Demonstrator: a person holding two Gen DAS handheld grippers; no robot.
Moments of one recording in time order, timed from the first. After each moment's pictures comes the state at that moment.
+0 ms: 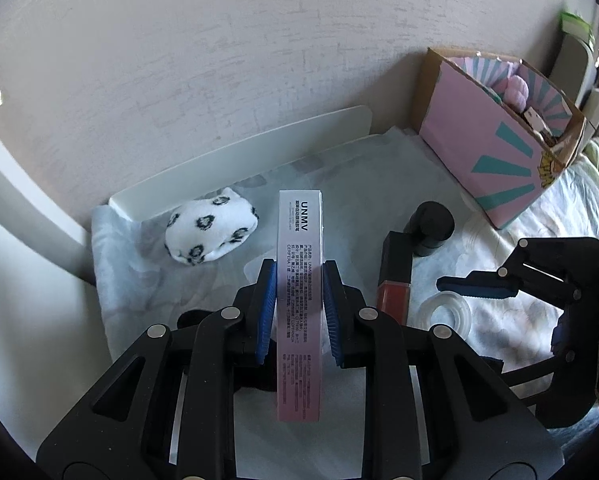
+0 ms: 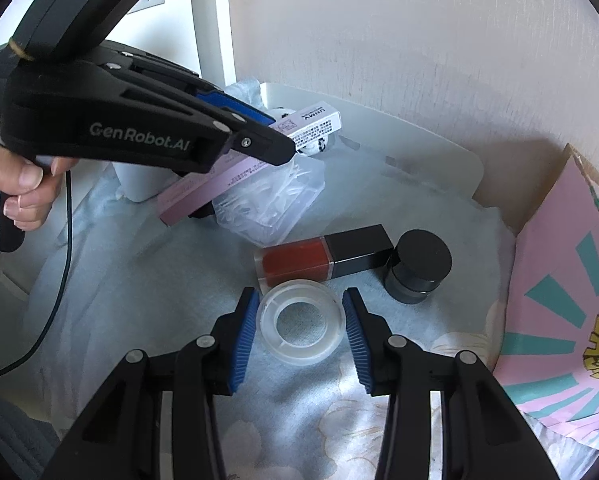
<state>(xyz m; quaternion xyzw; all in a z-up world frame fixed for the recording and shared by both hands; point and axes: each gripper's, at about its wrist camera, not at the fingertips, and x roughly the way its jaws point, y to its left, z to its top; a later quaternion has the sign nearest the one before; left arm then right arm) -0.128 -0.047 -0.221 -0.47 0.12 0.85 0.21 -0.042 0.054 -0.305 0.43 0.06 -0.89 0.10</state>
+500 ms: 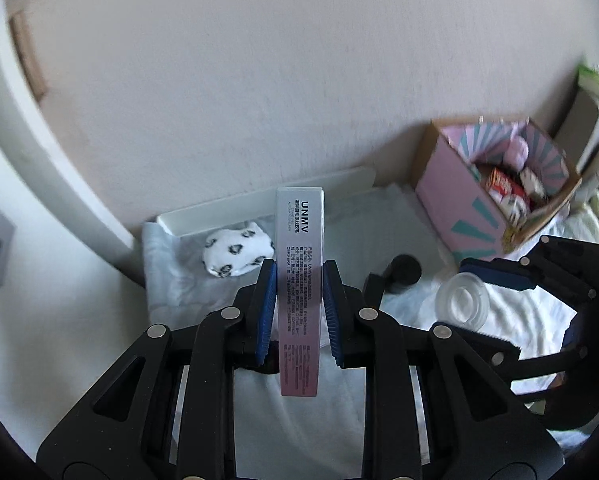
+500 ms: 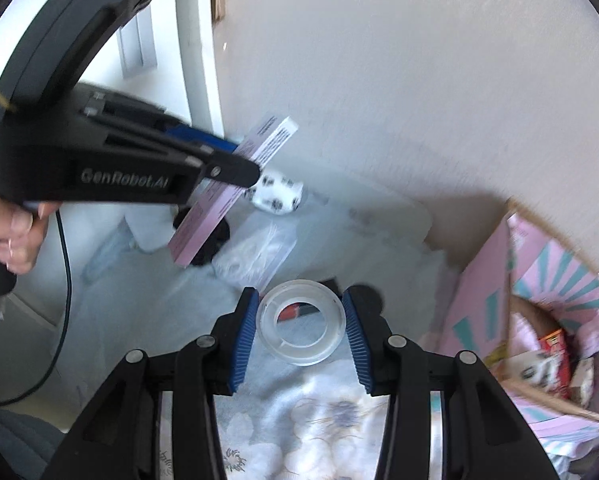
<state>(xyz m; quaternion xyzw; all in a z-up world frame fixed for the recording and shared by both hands) -0.112 -0.051 -0.146 -0.45 0.08 0.88 0.16 -0.038 0.067 -0.227 0.40 0.06 -0.91 0.08</state>
